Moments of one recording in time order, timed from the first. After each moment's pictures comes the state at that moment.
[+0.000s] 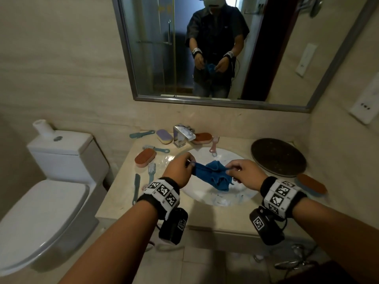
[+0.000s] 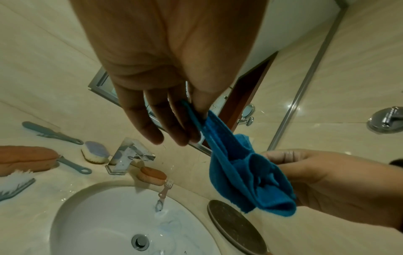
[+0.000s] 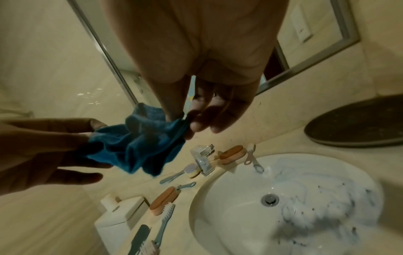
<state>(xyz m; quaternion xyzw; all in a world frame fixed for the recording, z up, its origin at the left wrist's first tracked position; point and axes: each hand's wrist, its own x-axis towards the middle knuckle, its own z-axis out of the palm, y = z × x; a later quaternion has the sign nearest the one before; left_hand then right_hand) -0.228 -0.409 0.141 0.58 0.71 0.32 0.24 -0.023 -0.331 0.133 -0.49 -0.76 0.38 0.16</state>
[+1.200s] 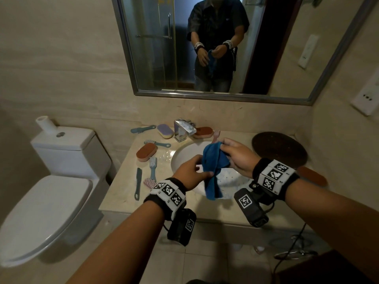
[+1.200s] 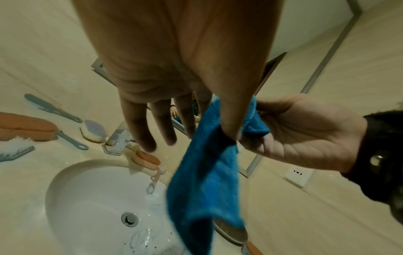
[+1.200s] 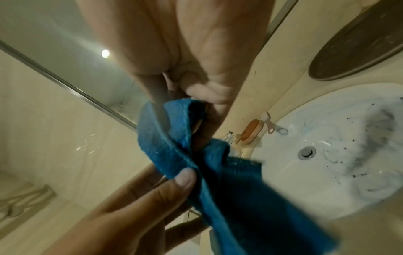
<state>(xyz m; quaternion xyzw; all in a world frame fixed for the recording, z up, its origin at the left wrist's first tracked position) -0.207 -0.418 0.125 0.58 0.65 0.32 0.37 -0.059 -0.340 0.161 -0.38 -0.57 0.68 0.27</state>
